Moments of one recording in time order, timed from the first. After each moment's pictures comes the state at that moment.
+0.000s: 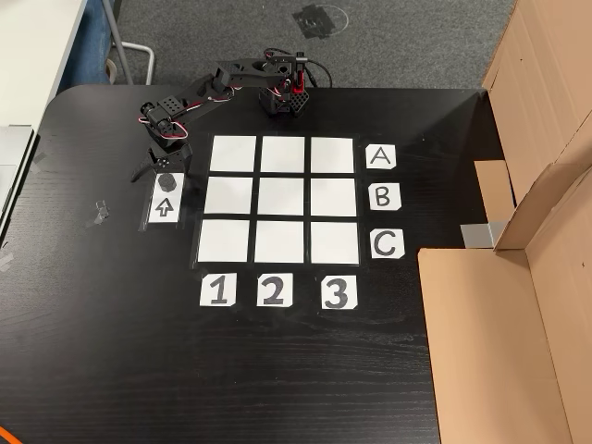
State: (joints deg) arm 42.7 30.5 26.2 97.3 12.4
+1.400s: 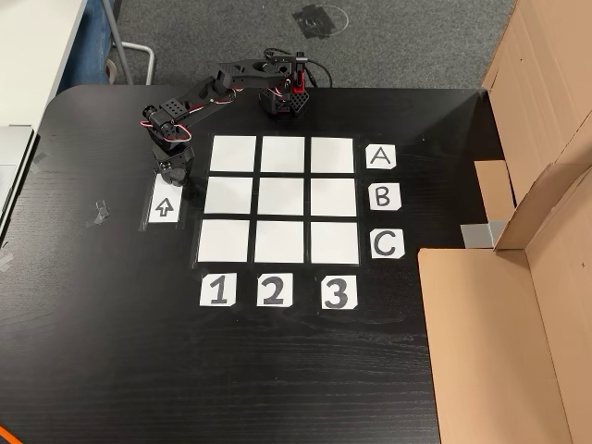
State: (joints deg) arm 41.3 29.8 24.8 97.0 11.7
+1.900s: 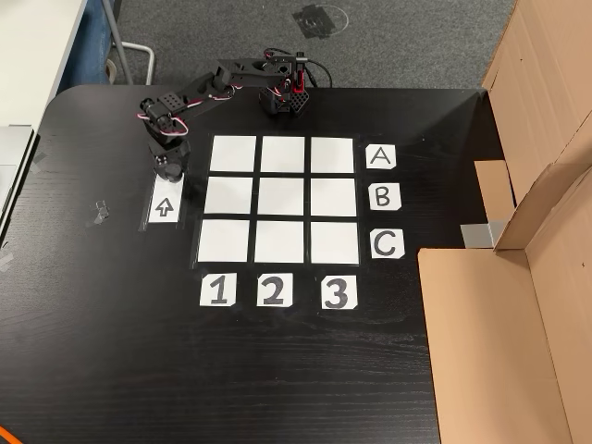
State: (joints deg) arm 42.9 33.8 24.8 97.3 9.8
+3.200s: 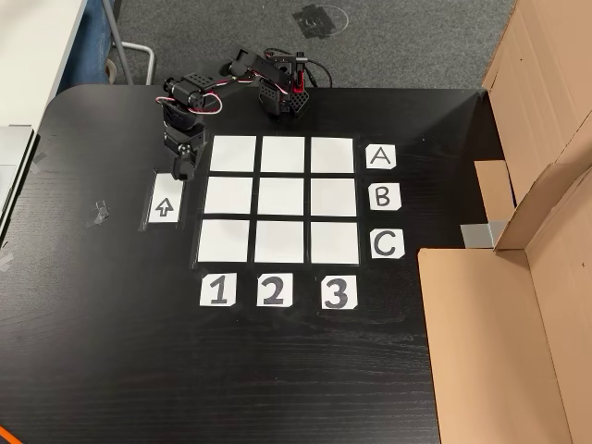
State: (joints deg) arm 29.0 52.3 31.5 97.4 4.1
